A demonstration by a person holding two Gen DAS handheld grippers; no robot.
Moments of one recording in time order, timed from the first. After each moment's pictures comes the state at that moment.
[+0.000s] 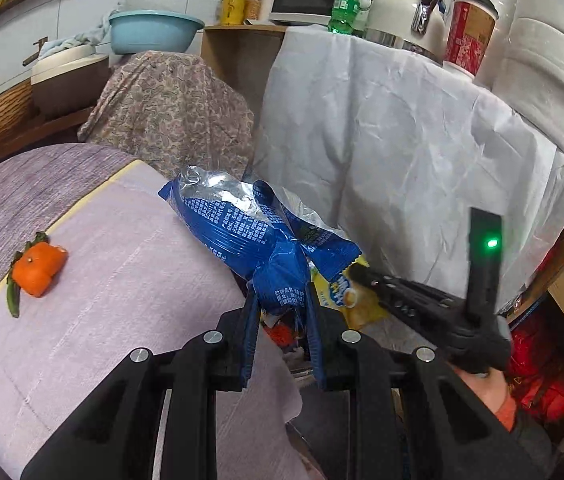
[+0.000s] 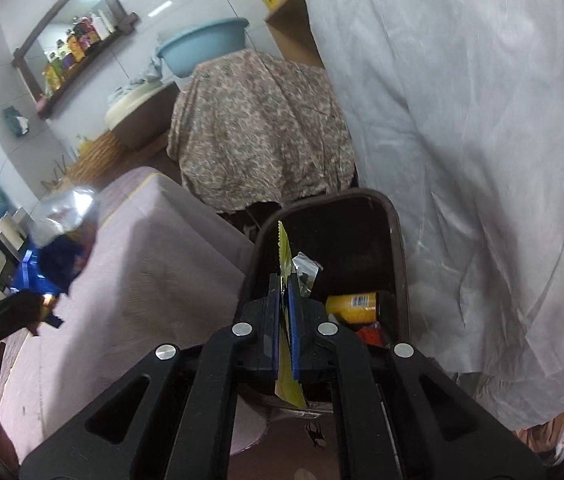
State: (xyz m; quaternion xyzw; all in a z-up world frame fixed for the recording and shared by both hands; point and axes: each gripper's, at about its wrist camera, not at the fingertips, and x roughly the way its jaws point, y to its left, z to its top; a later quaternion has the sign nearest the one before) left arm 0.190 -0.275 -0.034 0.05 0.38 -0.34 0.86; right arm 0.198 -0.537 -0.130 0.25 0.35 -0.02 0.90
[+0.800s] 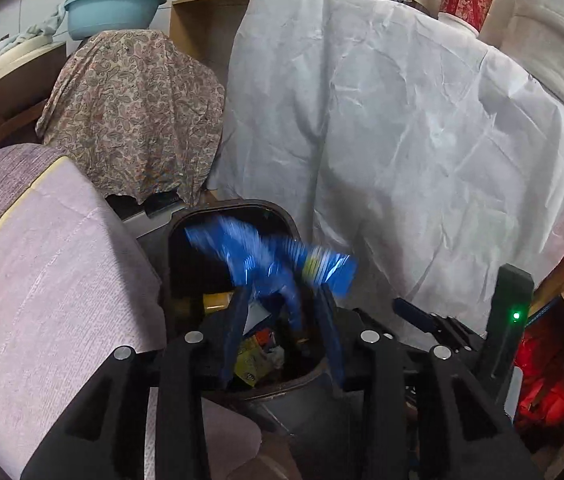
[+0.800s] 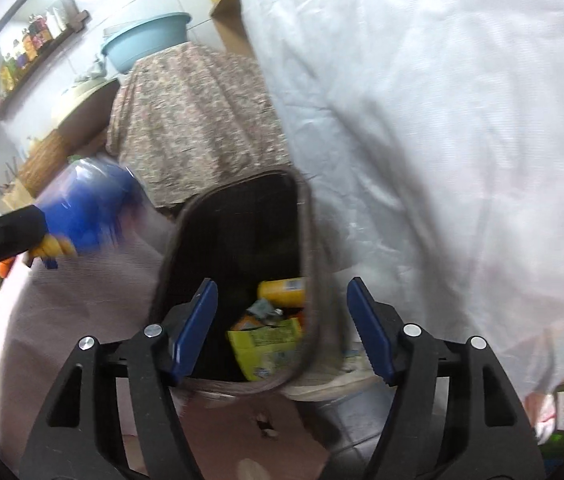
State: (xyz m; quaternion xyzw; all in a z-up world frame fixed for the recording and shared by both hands) left arm 0.214 -0.352 -0.063 0.08 0.42 -0.36 0.83; right arm 0.155 -0.572 -0.160 0.22 0.36 -0.13 0.89
